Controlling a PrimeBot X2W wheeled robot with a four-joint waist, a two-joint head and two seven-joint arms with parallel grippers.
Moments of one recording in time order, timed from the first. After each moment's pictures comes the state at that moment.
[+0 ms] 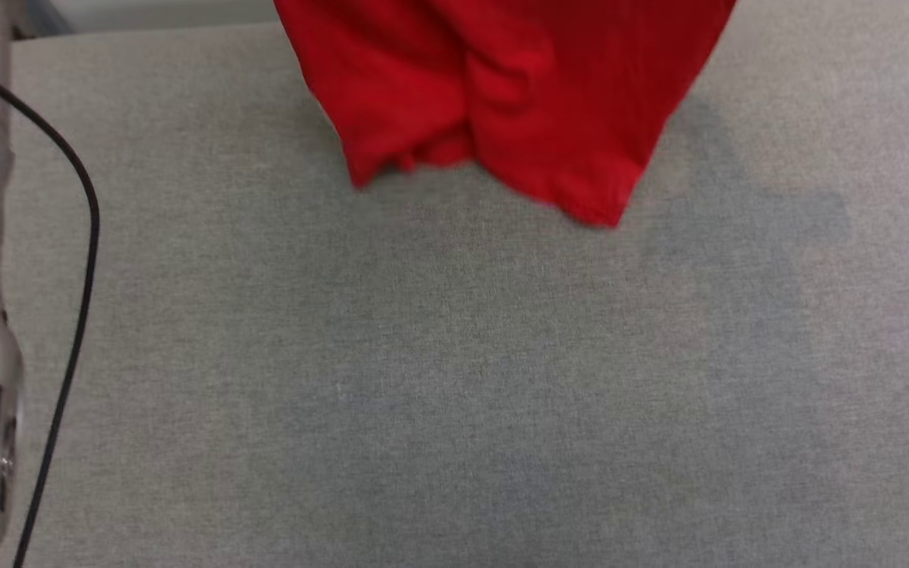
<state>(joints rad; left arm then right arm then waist) -1.40 0.35 -0.25 0.74 -0.41 -0.10 0.02 -1.32 -0.31 0.11 0.56 0.16 0.13 0.26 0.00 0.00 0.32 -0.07</state>
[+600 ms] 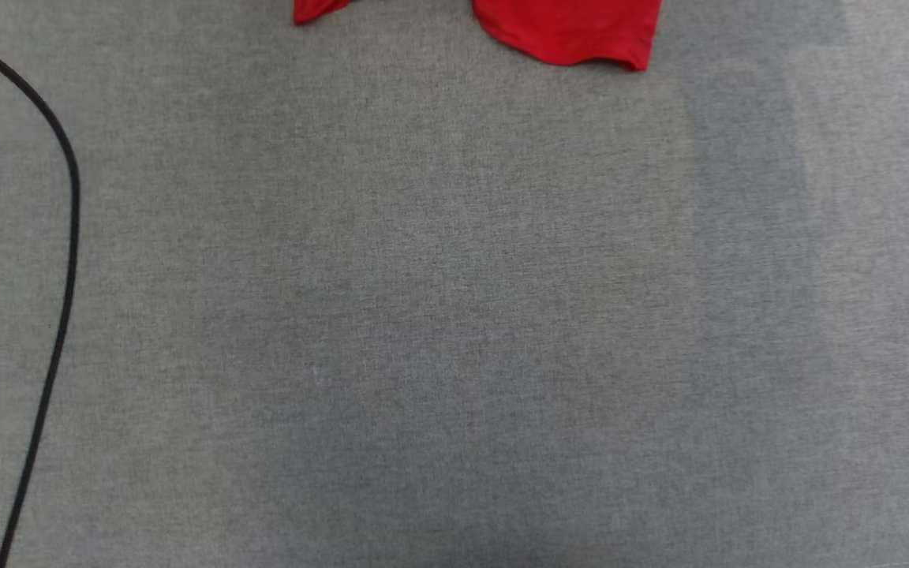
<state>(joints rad) -1.58 0.34 -0.26 0.99 -0.42 -0.11 -0.15 -1.58 -0.21 0.14 0.90 0.15 0.13 0.03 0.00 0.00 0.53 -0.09</state>
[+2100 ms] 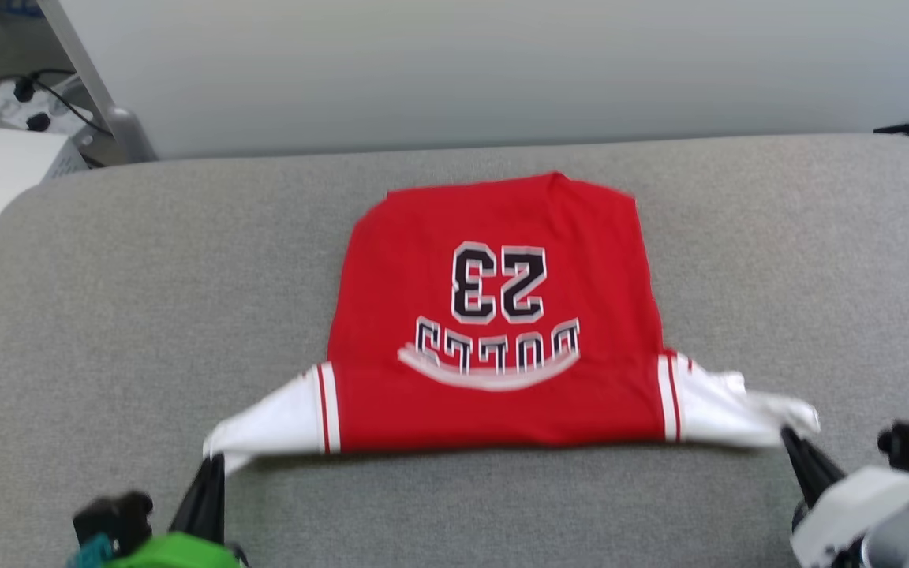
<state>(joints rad) 0.01 0.30 -0.19 0.33 -0.62 -0.01 -0.26 -0.12 -0.33 0.18 0.45 0.68 0.13 -0.04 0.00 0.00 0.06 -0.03</state>
